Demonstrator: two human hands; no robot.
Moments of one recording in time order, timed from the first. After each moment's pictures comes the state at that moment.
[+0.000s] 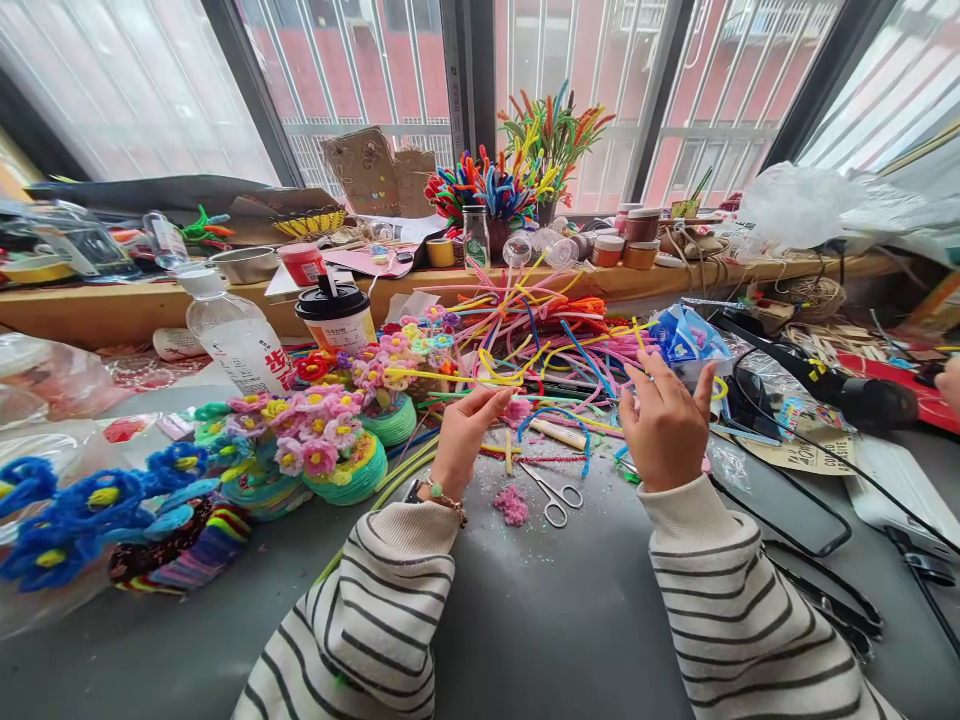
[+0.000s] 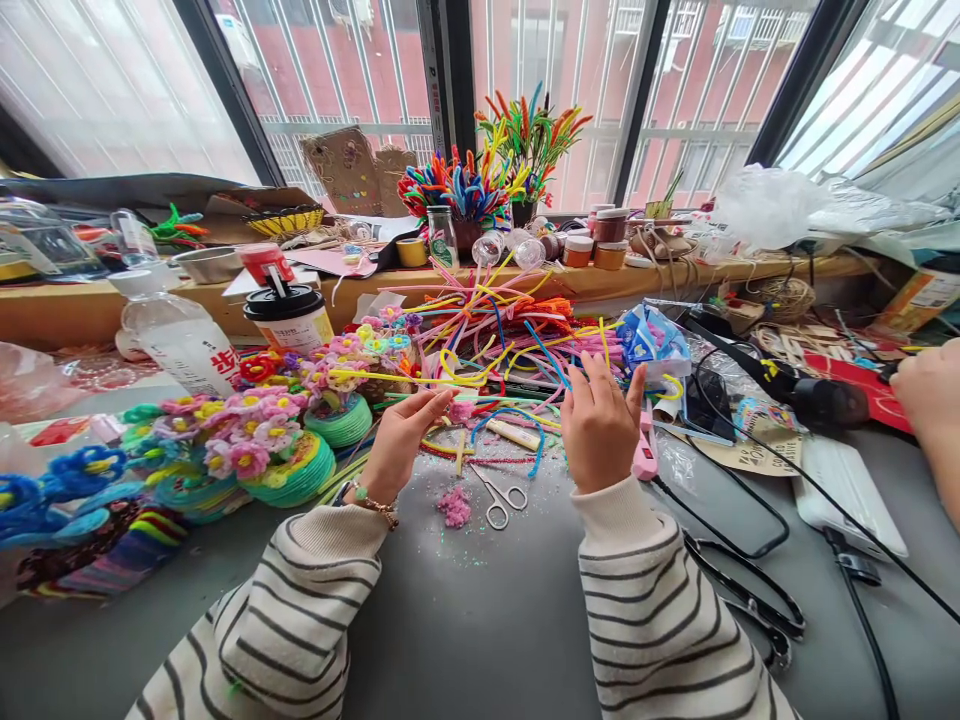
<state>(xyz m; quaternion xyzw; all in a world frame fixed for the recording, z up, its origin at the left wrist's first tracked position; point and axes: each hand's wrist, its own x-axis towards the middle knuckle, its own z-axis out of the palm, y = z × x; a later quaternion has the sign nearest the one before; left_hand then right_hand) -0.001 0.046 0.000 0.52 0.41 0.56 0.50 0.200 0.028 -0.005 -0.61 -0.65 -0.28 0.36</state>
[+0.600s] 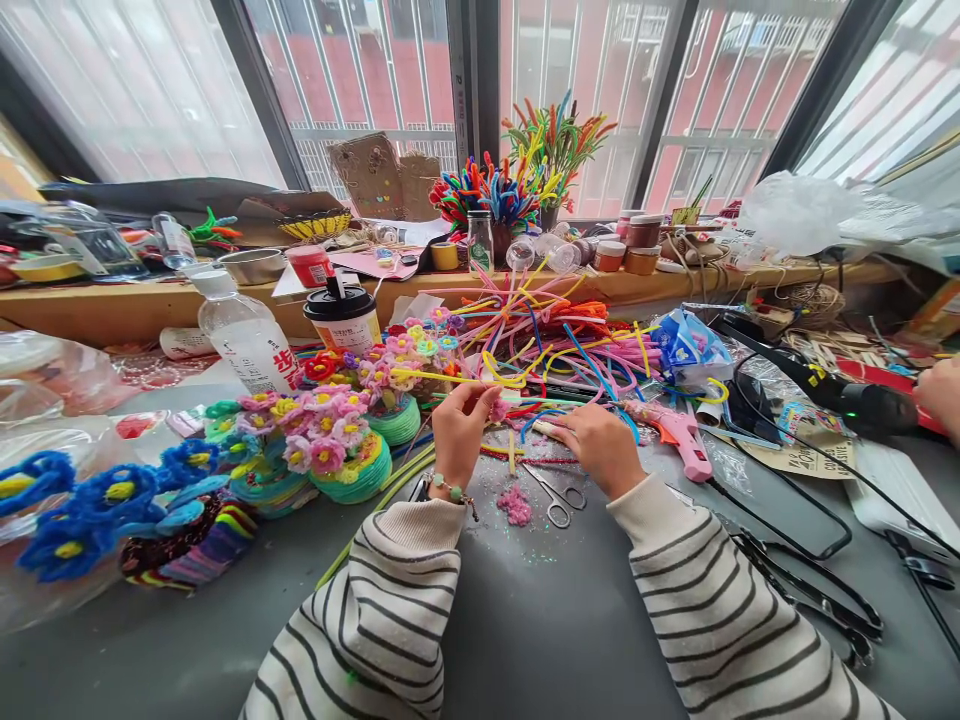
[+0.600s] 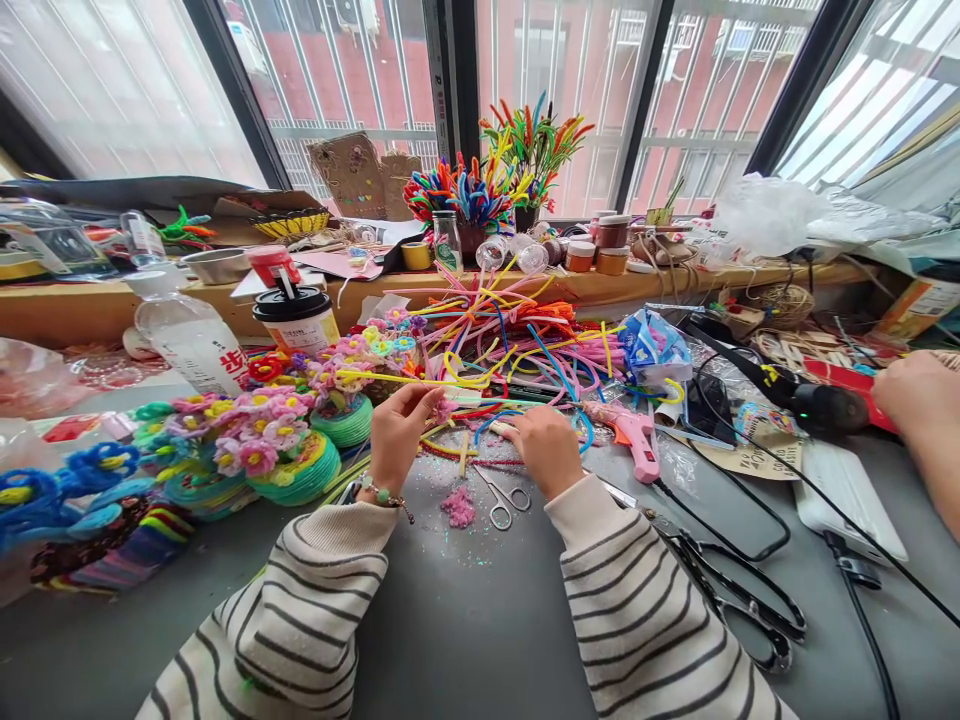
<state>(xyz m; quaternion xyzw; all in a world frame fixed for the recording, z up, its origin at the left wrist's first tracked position) -0.007 0.050 0.000 0.57 0.48 0.61 0.28 0.166 0.037 -0.026 -0.58 -0.79 -0.12 0.19</state>
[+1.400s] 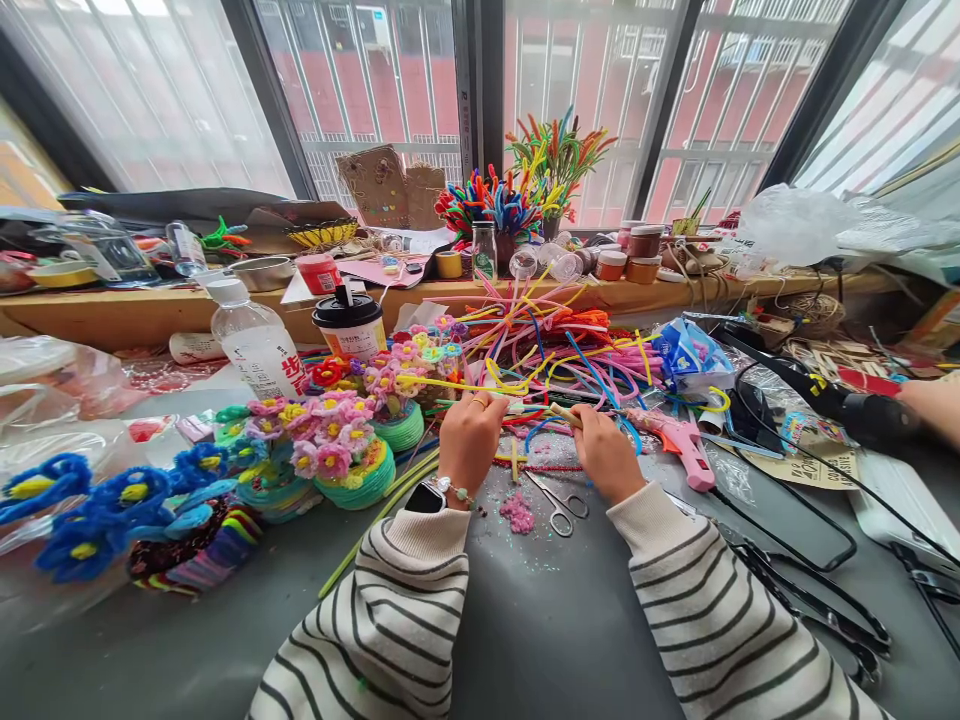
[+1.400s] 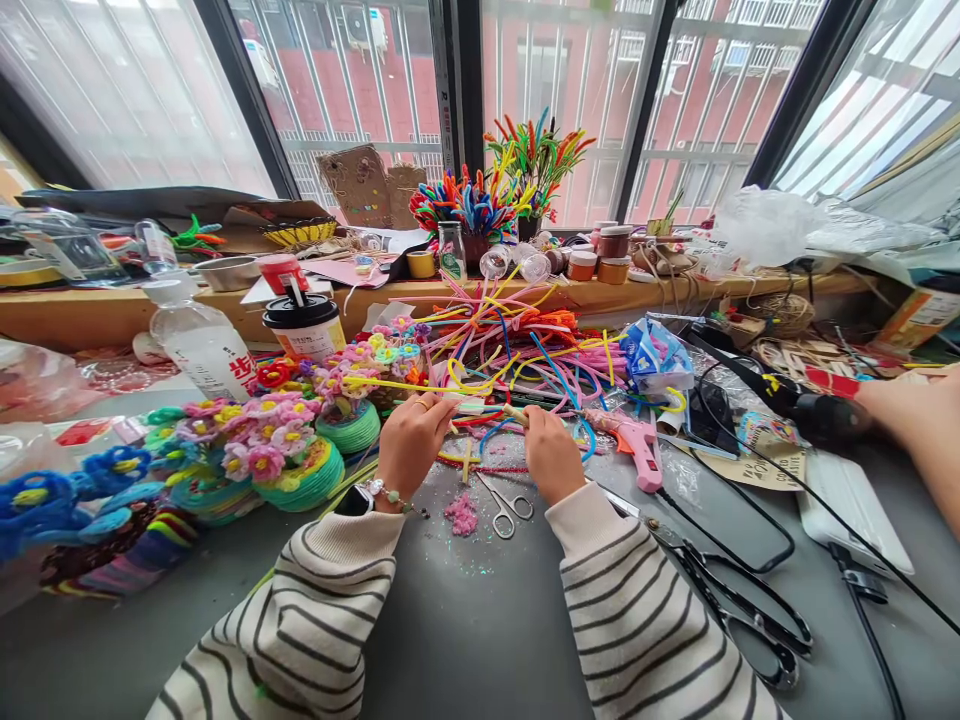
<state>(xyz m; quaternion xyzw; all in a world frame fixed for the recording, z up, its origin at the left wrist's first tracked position) -0.012 0.049 -0.004 0.79 0.51 0.32 -0.12 0.168 0.044 -0.039 -0.60 -0.74 -0.09 0.28</state>
